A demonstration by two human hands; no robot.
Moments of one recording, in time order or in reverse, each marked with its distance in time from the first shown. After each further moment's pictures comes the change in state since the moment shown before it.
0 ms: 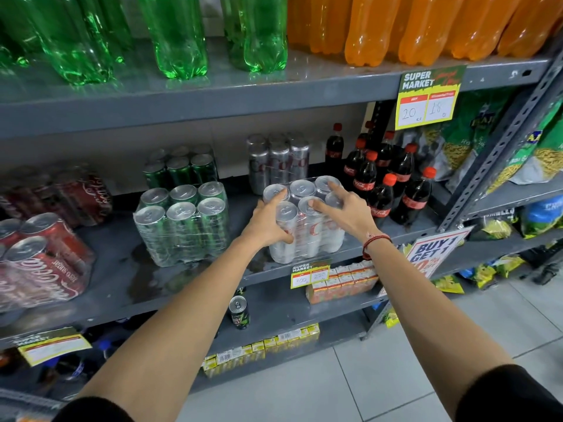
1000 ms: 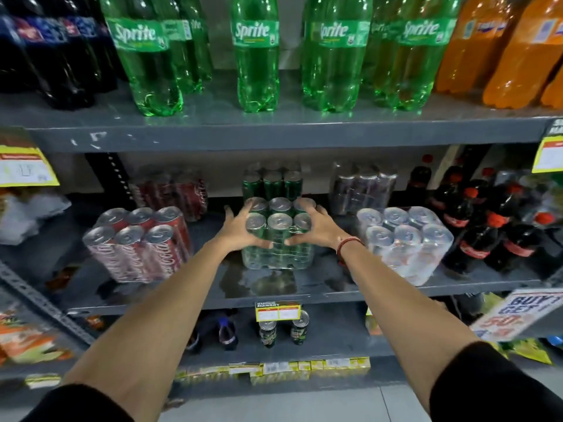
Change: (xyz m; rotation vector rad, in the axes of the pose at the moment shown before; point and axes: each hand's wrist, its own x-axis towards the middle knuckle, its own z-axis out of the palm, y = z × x) left_hand -0.060 -0.137 -0.169 0.075 0.100 -0.335; right_hand 0.005 -0.161 0.150 -0.044 -0.474 -0.244
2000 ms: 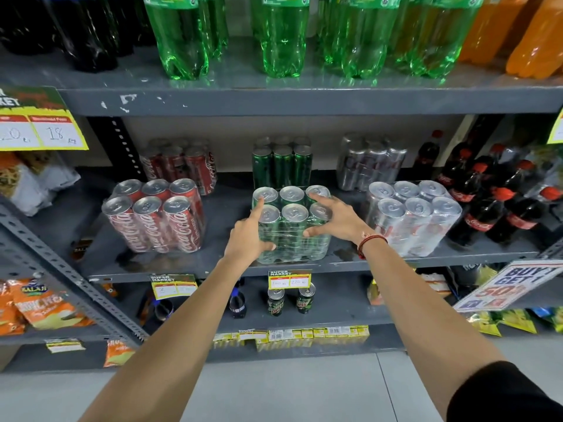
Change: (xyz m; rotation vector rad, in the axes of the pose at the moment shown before) left_hand -0.074 -0.026 0.033 0.016 0.163 0.073; right_hand -0.045 0.004 0.017 -0.029 0.038 0.017
